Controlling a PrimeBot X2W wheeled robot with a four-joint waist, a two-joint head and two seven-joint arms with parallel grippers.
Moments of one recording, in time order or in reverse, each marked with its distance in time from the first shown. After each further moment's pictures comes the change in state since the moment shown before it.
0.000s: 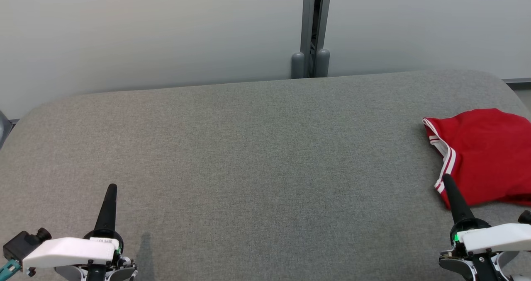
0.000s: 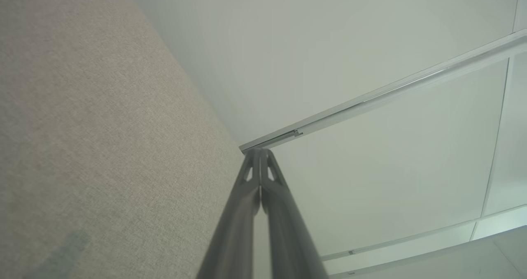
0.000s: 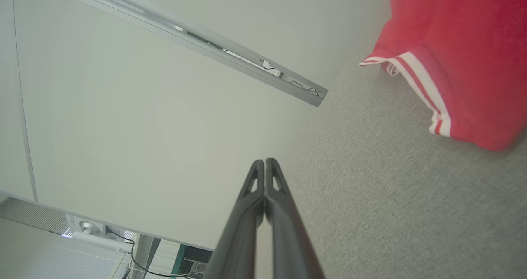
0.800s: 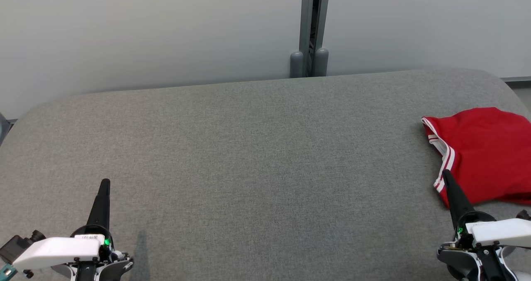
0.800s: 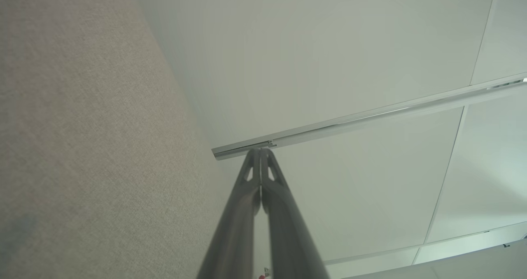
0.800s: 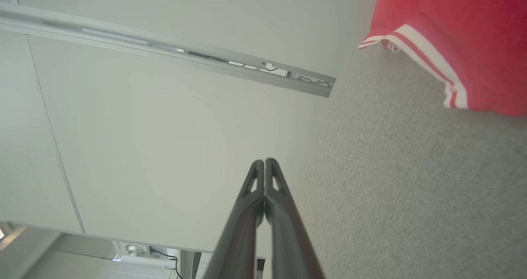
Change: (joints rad) left arm -0.018 -0.031 0.060 0.008 -0.162 -0.035 0.042; right arm -0.039 0.000 -0.006 0.050 0.203 0.000 0.027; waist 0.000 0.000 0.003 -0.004
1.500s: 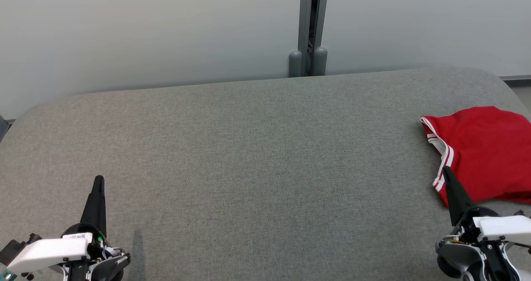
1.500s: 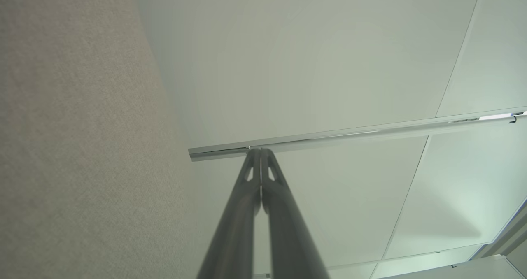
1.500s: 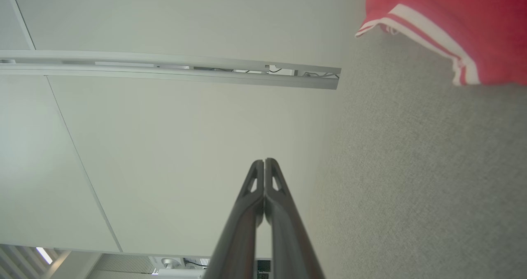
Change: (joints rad) left arm -0.014 -0.025 0.048 0.009 -0.131 -0.026 0.037; right arm -0.030 0.000 -0.005 0.038 0.159 0.000 0.019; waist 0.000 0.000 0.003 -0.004
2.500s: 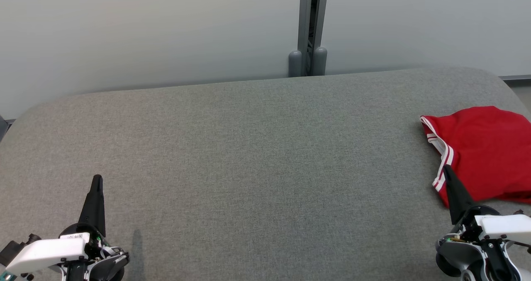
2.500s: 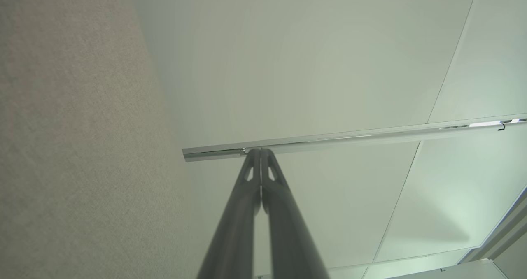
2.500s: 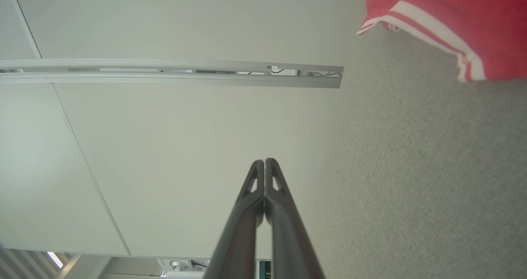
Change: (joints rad) left arm -0.003 -0.005 0.011 0.002 -0.032 -0.008 0.008; right arm -0.010 0.001 -0.003 0.008 0.038 0.000 0.006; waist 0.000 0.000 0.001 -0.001
